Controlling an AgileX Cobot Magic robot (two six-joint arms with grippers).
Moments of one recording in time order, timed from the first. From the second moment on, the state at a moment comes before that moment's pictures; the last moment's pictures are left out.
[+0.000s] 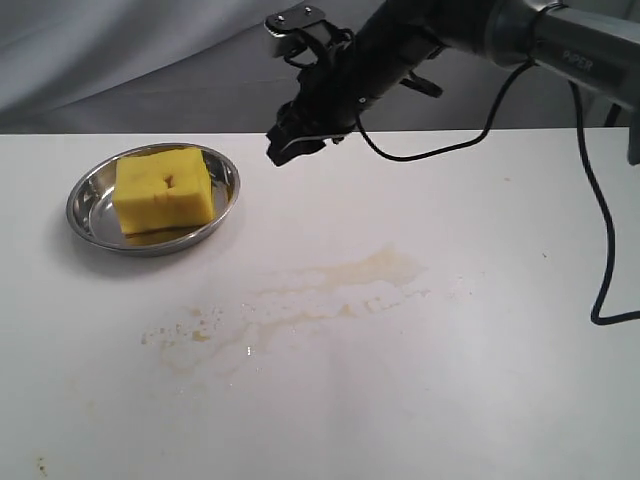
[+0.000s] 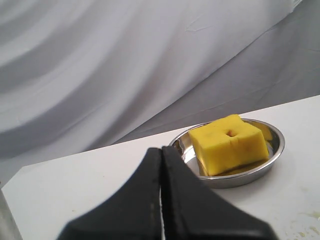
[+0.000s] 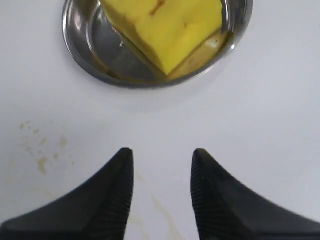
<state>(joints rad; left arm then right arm) -0.01 0.00 0.00 -0.14 0.11 0.38 0.43 2.26 -2.07 0.53 1.03 -0.69</state>
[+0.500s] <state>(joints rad) -0.01 0.00 0.00 -0.14 0.11 0.38 0.30 2.25 -2.07 0.16 1.19 -0.46</state>
